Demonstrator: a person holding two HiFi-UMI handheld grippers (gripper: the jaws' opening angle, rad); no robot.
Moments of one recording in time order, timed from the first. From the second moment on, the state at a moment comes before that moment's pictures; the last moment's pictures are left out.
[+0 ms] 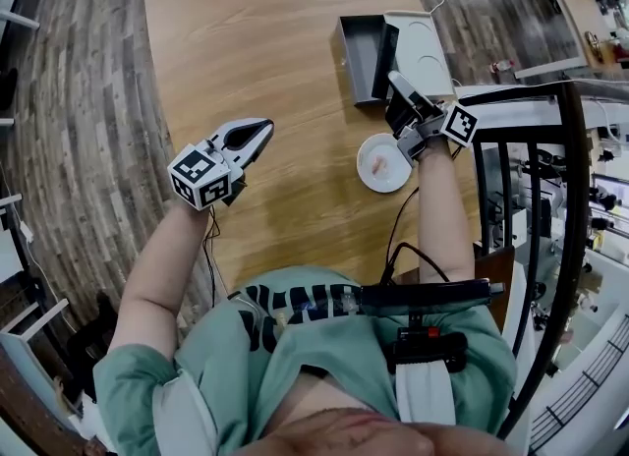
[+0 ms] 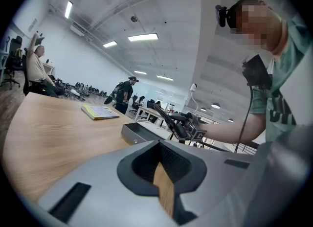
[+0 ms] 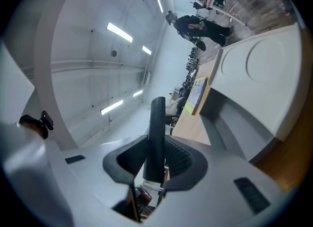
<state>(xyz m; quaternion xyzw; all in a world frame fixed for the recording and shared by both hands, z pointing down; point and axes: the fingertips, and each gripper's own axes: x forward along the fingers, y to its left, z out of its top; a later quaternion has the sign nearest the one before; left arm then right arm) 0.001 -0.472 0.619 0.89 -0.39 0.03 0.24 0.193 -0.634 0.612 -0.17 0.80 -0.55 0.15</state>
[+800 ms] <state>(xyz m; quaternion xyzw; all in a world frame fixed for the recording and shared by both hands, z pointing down) -0.071 -0.343 0.556 0.85 -0.48 -0.01 0.23 0.135 -0.556 0.528 -0.11 0.83 -0.52 0.14</state>
